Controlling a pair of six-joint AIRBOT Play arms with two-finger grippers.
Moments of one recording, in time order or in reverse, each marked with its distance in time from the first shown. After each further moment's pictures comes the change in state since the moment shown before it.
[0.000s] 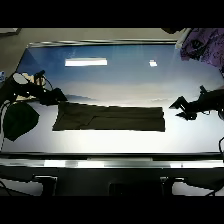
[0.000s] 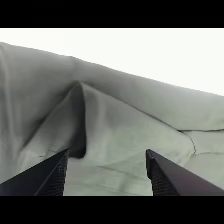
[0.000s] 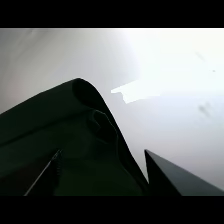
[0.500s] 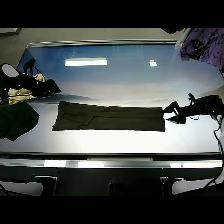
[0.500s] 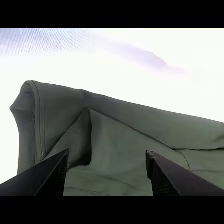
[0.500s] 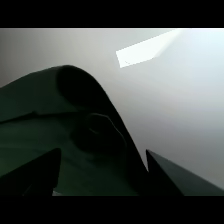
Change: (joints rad) left arm 0.001 0.042 0.102 0.067 -0.011 -0.042; right arm -0.002 -0.187 0.006 0.180 -0.068 -0.145
